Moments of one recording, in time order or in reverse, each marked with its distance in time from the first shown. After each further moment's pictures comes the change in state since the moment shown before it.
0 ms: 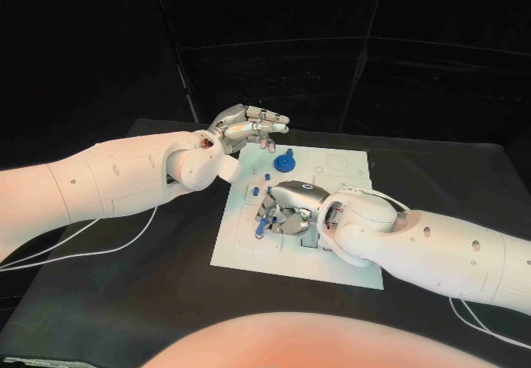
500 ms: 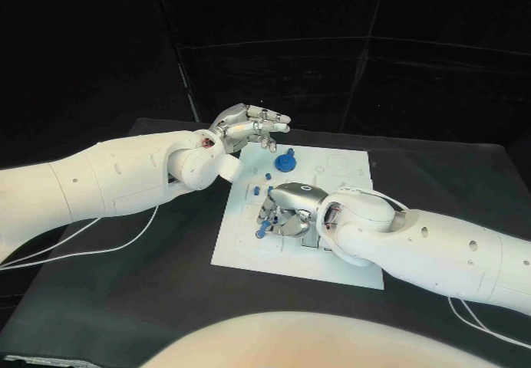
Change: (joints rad) left arm 0.000 0.002 0.000 -0.002 0.000 0.000 0.000; left_hand 0.000 0.000 0.000 0.000 0.000 0.000 0.000 0.000 0.000 0.000 0.000 0.000 0.000 0.000 0.000 0.000 0.000 0.000 0.000 0.000 0.000 -0.001; right arm -0.002 0.012 -0.001 -0.014 -0.022 0.036 -0.011; right_hand 0.000 0.000 0.000 0.000 0.000 0.000 0.000 0.000 -0.001 0.003 0.004 -0.005 -0.001 0.000 0.000 0.000 0.000 0.000 0.000 0.000 0.000 -0.002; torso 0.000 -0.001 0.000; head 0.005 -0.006
